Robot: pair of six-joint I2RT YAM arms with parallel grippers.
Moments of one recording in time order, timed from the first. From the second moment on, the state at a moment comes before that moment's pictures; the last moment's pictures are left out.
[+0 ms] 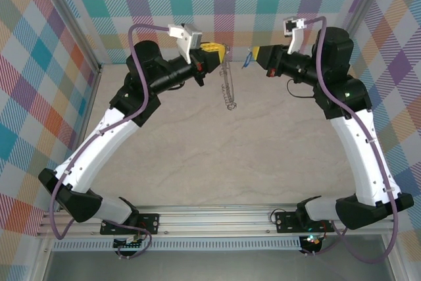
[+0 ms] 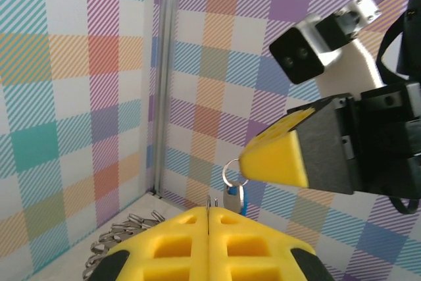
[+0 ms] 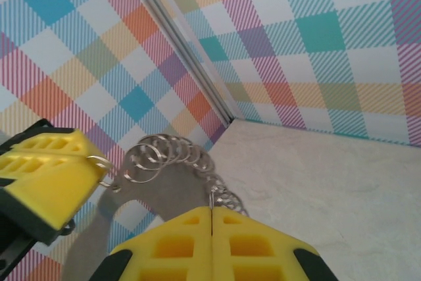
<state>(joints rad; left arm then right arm) -0.64 1.42 1.67 -0.12 0.39 -0.15 0.36 1.32 1.80 -0.63 -0.51 0.40</state>
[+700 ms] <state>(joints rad) -0.64 1.48 1.76 -0.16 0.40 -0.04 0.36 1.36 1.85 -0.54 -0.70 0.44</state>
